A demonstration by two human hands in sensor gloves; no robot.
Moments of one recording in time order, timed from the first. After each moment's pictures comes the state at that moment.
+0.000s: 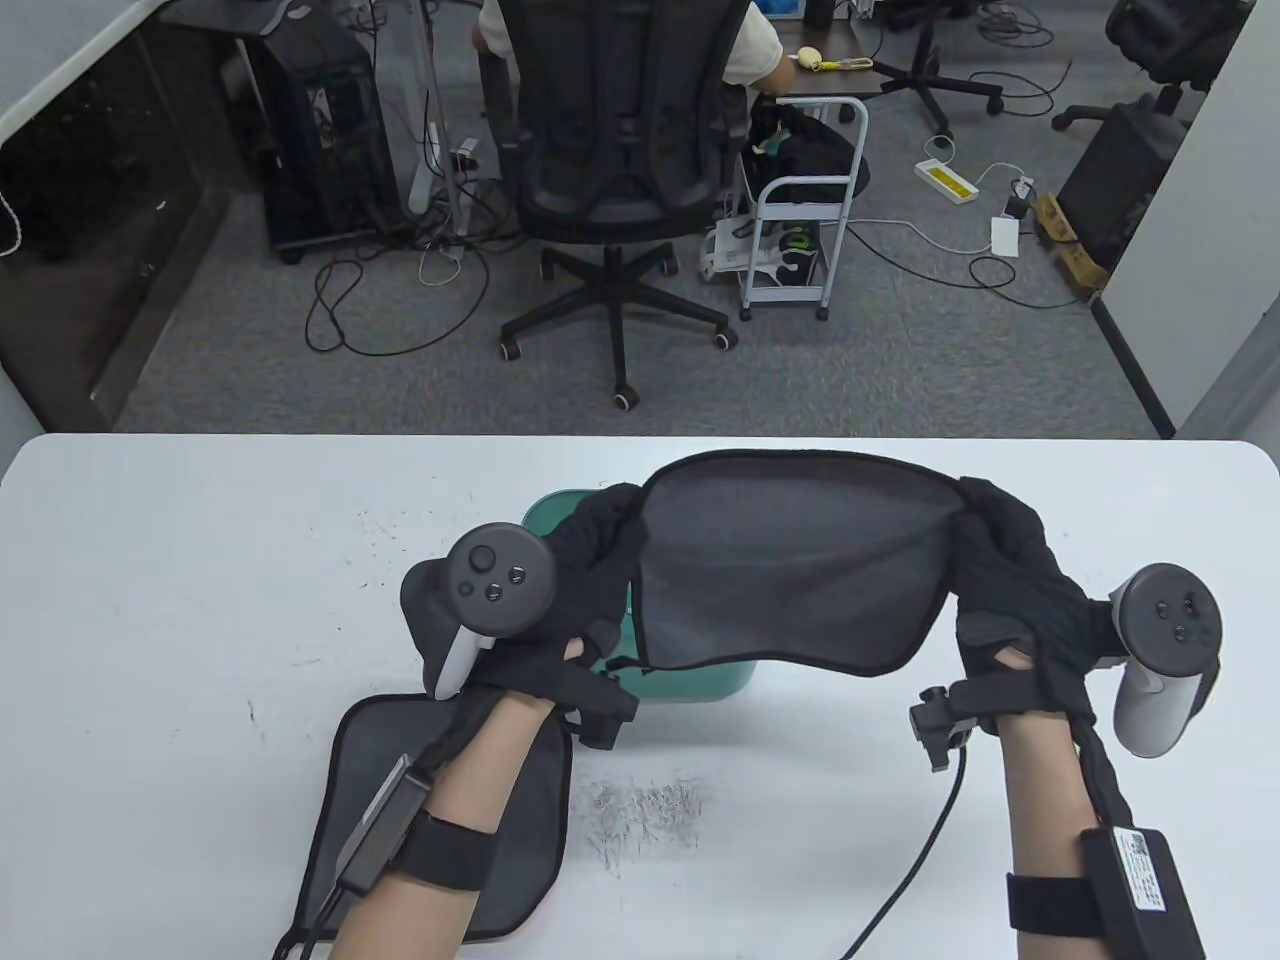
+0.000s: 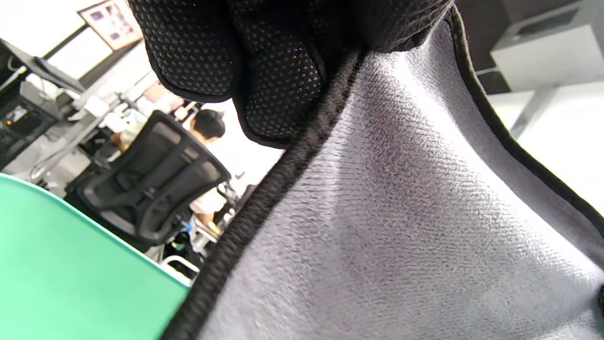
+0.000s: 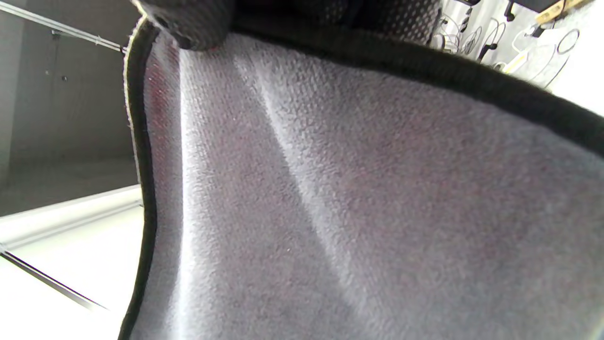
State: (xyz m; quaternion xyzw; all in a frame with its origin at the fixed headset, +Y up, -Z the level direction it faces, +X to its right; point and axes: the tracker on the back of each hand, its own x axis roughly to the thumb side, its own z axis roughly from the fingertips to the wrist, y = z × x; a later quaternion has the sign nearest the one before) left_hand -0.114 -0.552 -0.346 0.14 -0.14 0.37 0.91; right_hand 0.274 -0.558 -0.317 0.02 -0.12 0.79 0.60
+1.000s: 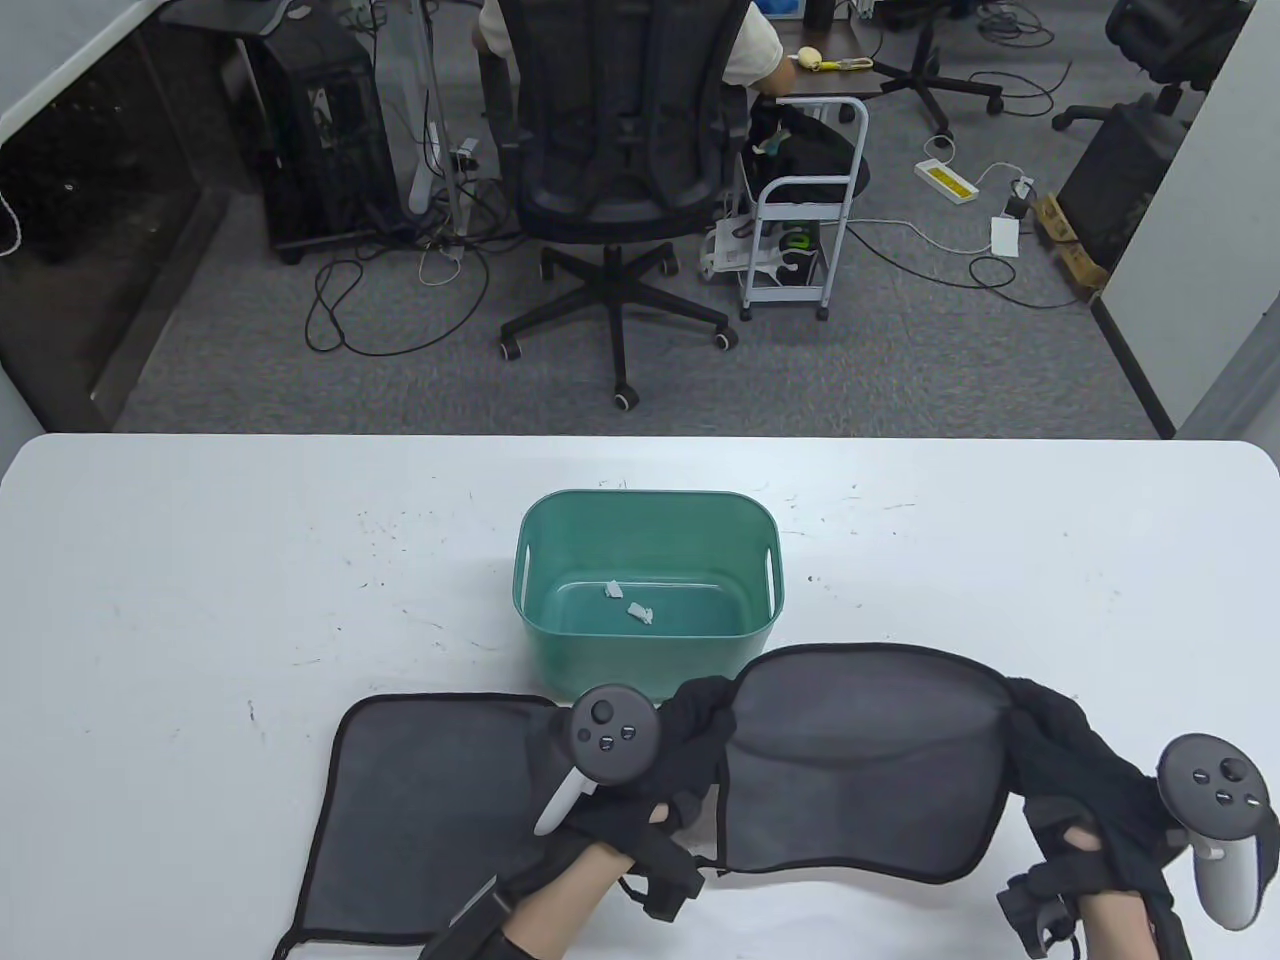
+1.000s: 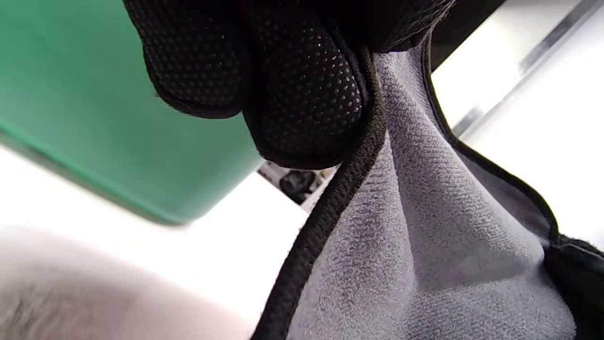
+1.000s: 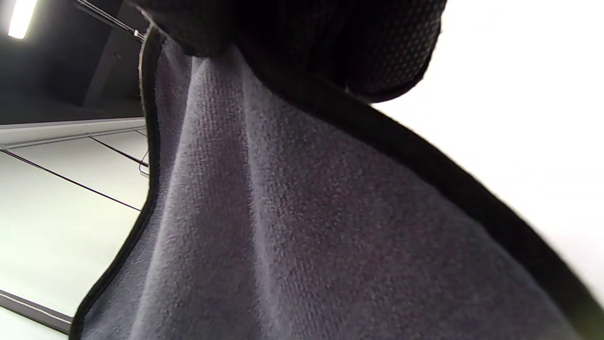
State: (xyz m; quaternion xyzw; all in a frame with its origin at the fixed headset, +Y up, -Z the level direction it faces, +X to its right) left_hand -0.052 -0.695 -0.295 -0.03 -0.17 0.39 0.90; right_hand 0.344 -0.678 -0.242 -0.07 0.00 0.84 0.53
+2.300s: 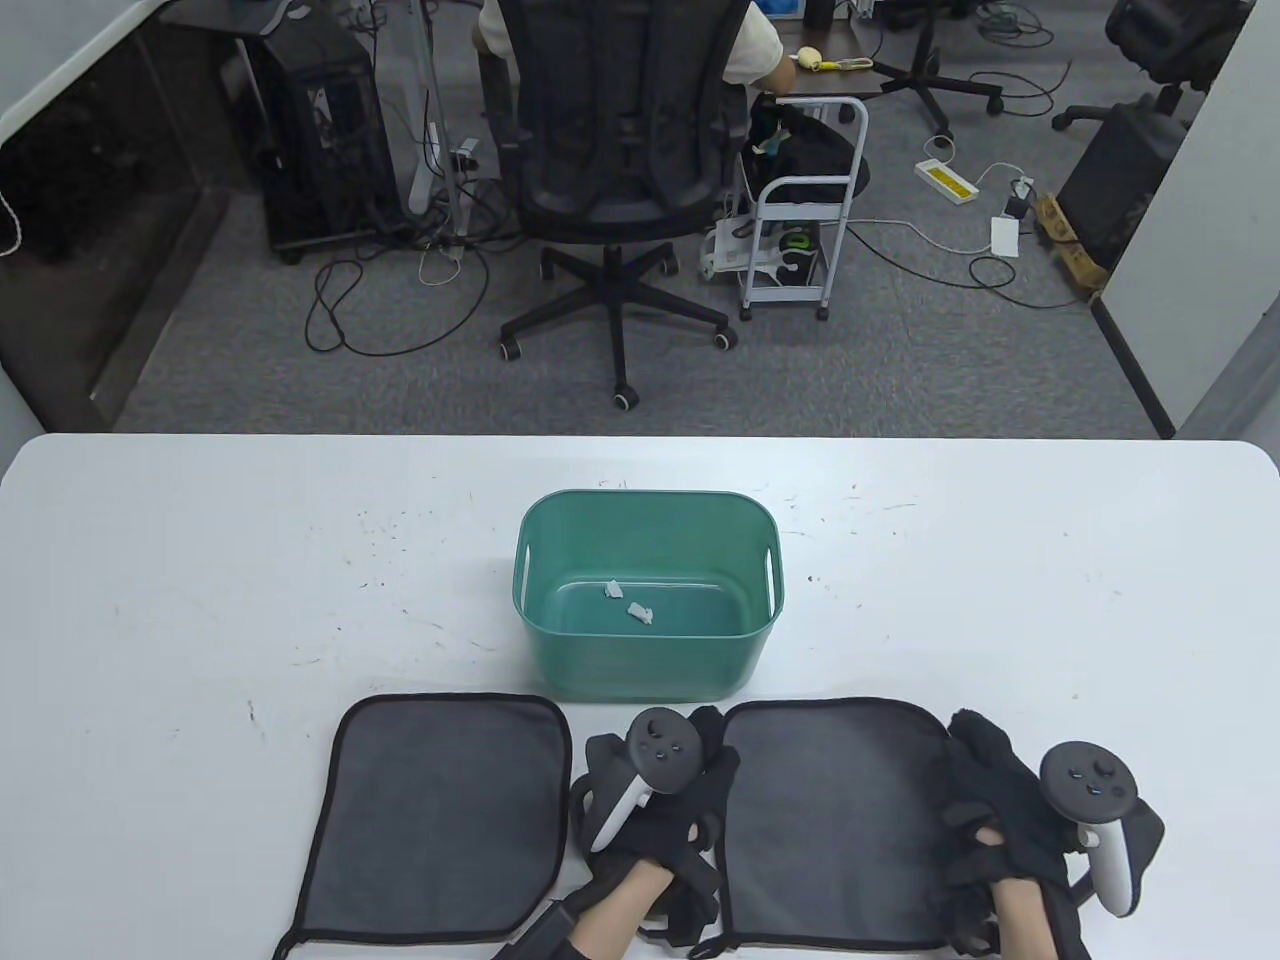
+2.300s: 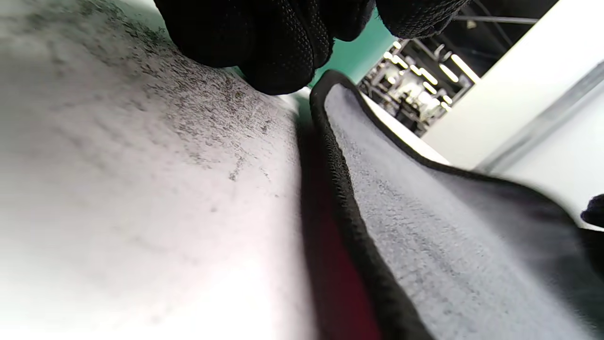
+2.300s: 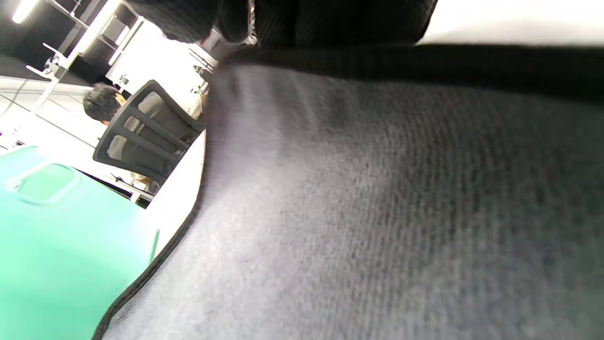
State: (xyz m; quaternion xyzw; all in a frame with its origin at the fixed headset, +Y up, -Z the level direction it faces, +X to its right) left_hand -0.029 -0.787 -0.314 -0.13 -0.05 0.30 0.94; right_hand 0.323 -0.772 -0.273 -0.19 0.05 0.87 0.45
